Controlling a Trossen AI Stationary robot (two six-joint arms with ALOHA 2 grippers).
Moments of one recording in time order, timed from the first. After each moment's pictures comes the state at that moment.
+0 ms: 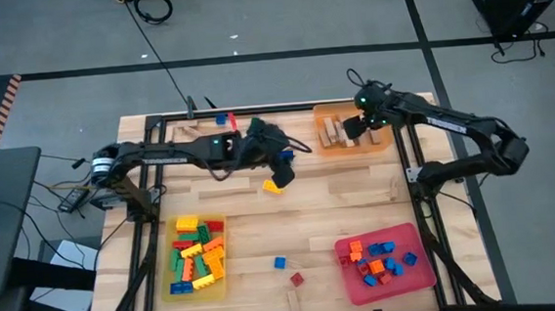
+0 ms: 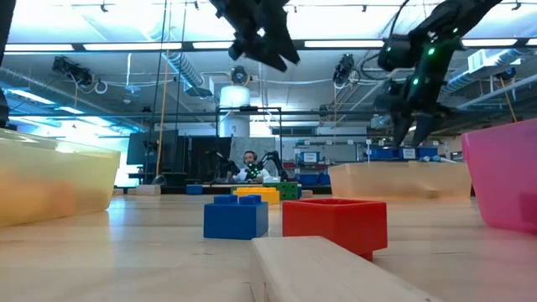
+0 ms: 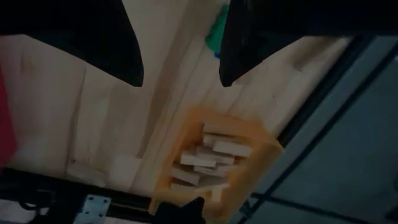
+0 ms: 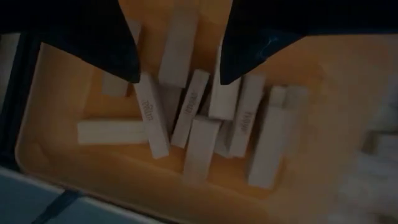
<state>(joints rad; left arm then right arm) 0.08 1.67 1.48 -0.48 -0.34 -0.18 -0.77 1.24 0.85 -0.72 0.18 0.41</state>
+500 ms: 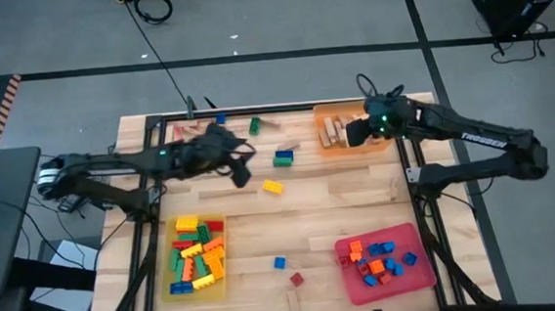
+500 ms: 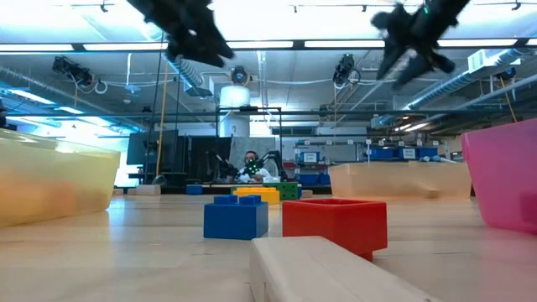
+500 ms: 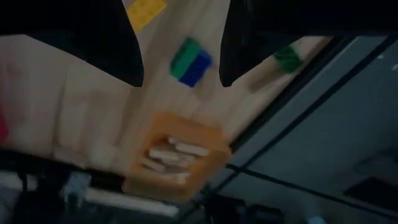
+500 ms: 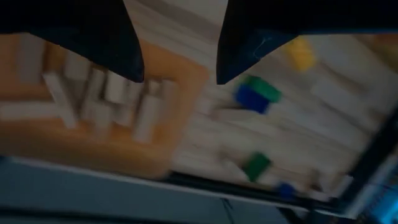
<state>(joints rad) 0.09 1.19 0.98 -0.29 -0.41 -0.18 -0.41 0.98 0.96 -0.79 0.27 0.73</state>
